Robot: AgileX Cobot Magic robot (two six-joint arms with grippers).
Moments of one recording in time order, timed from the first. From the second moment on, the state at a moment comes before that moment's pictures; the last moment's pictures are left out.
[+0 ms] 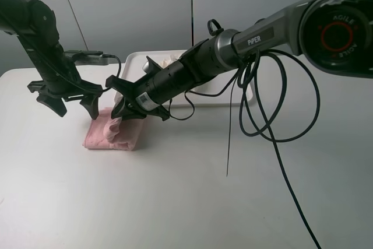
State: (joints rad) left arm -0.16 2.05 -1.37 0.00 0.96 -0.02; right arm 0.67 2.39 -1.57 1.40 0.72 -0.56
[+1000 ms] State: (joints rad) left arm -0.16 2.05 -1.57 -0.06 1.10 0.09; right arm 0.67 2.39 -1.57 1.66 0.76 -0.70
